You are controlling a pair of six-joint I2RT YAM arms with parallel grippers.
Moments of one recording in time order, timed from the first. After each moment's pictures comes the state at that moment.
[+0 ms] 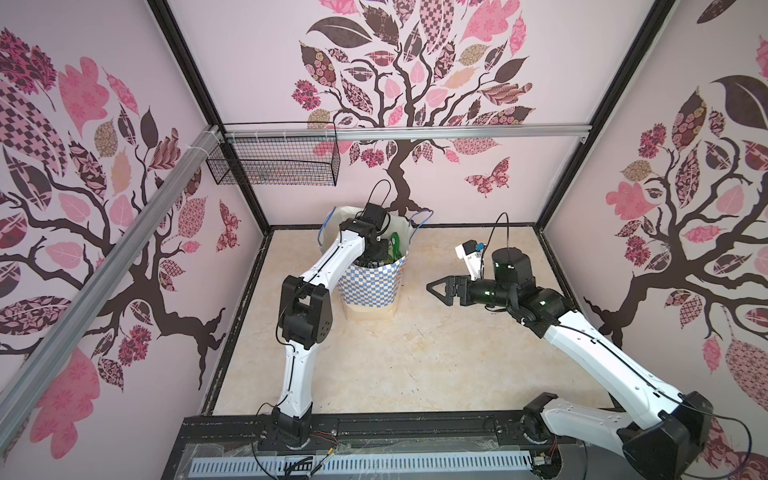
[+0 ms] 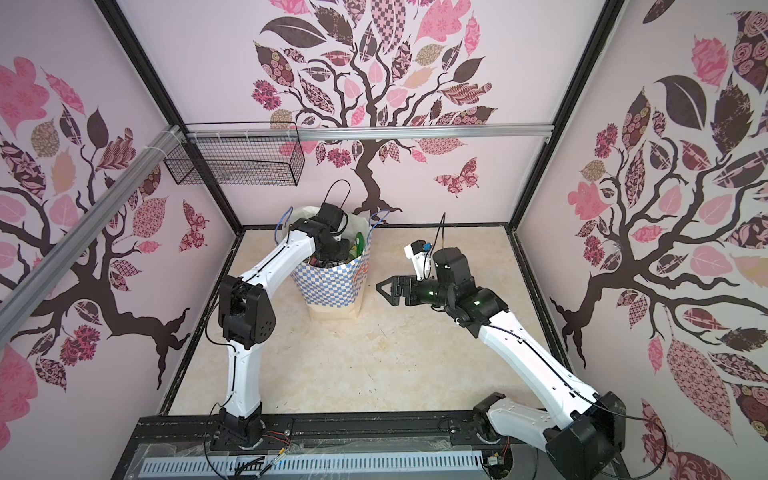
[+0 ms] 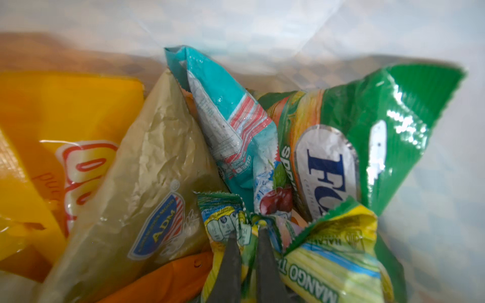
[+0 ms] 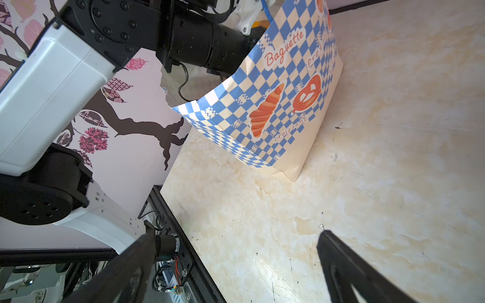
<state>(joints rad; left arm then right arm) -0.39 2.14 2.01 -0.95 -0.07 -0.26 0.51 1.13 1.05 -0.40 -0.48 0.51</state>
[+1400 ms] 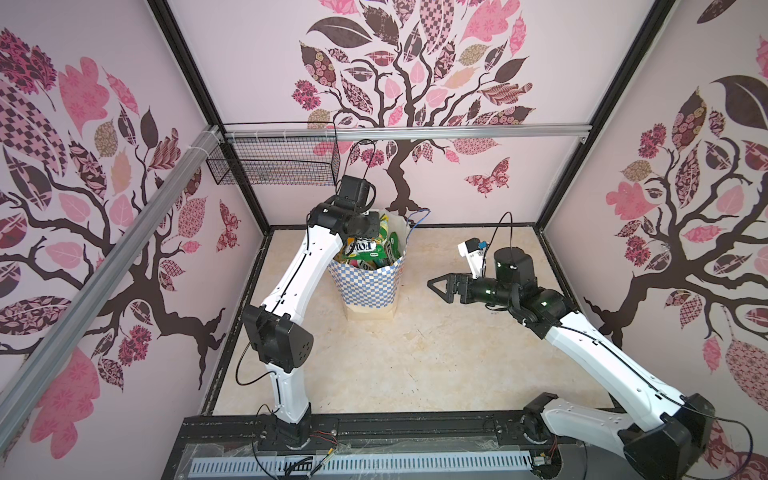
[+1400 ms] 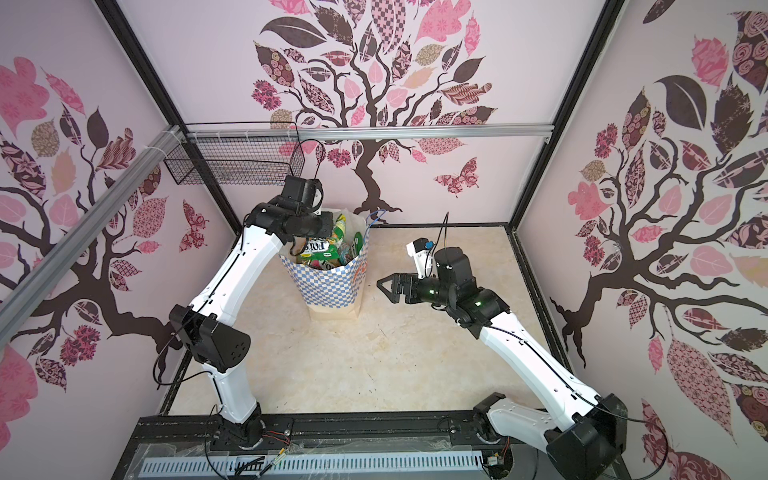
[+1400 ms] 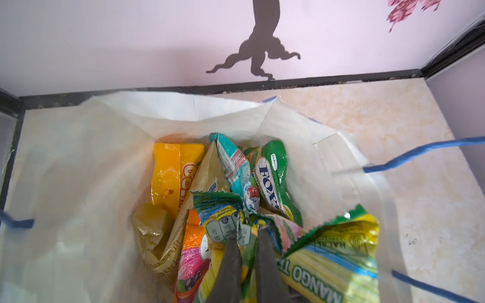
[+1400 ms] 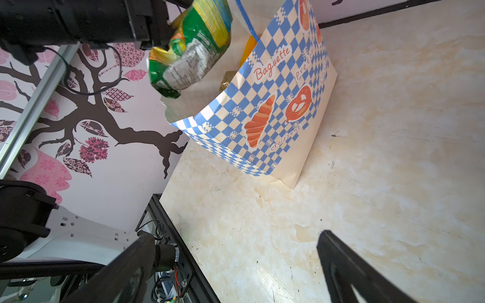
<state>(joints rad) -0.39 1.87 2.15 -1.01 -0.09 -0.23 0.51 1.12 1.05 -0.37 -0.45 0.53</state>
